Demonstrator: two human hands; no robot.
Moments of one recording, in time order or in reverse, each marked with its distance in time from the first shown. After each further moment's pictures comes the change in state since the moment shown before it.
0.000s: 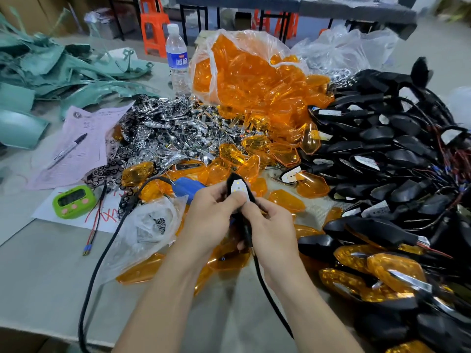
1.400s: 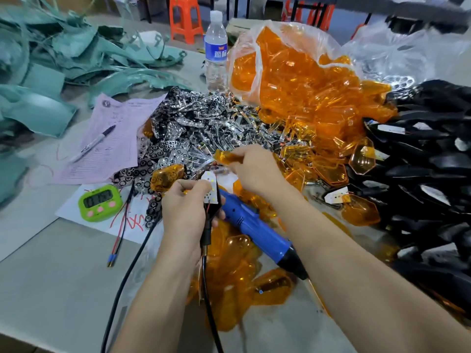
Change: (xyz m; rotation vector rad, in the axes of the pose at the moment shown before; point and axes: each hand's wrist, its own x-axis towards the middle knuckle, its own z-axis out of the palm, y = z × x) left_hand 0.046 -0.002 -0.081 -0.198 0.524 -0.067; right_hand 0.179 -0.024 0.091 -0.946 -0.267 -0.253
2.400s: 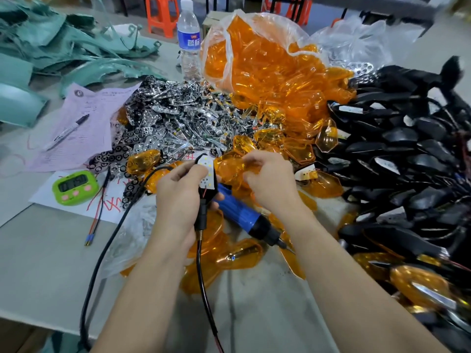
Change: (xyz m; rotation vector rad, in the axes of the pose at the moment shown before) left_hand -0.035 -0.005 0.020 -0.023 -0.149 0.022; right_hand -0.104 0.028 -0.038 0.087 0.195 0.126
